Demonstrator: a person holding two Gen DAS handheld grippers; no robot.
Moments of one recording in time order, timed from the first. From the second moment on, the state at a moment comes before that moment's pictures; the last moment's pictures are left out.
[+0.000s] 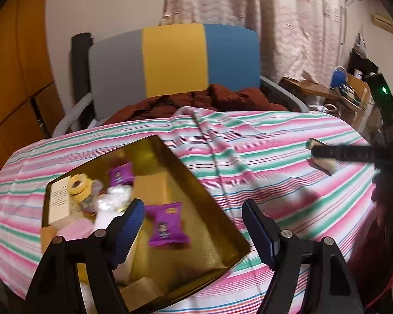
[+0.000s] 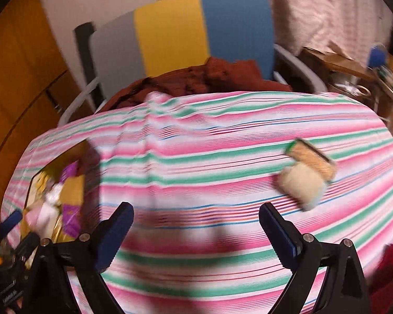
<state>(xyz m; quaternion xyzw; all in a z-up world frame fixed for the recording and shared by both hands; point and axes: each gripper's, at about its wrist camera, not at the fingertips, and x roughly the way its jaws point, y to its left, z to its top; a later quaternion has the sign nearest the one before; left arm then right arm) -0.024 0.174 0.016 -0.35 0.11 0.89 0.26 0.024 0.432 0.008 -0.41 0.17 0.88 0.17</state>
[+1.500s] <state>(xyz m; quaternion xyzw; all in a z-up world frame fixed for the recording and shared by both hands) -0.041 0.415 -0.042 -0.48 0.11 0.74 0.47 0.132 0.651 -0.045 -0.26 0.50 0.74 0.36</state>
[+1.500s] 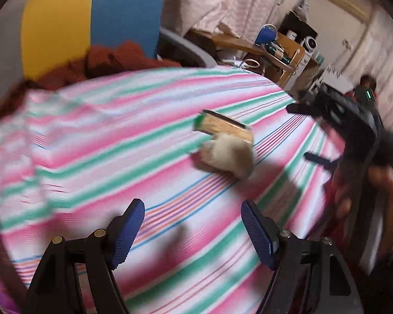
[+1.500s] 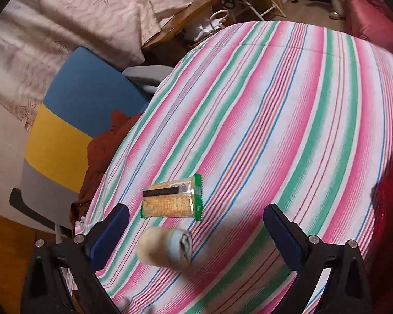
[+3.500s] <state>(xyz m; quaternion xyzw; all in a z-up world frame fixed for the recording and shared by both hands) -0.059 0.382 -0.090 -0.54 0.11 0.70 0.45 -0.030 0.647 -0.107 -0.59 0.13 0.78 0.18</state>
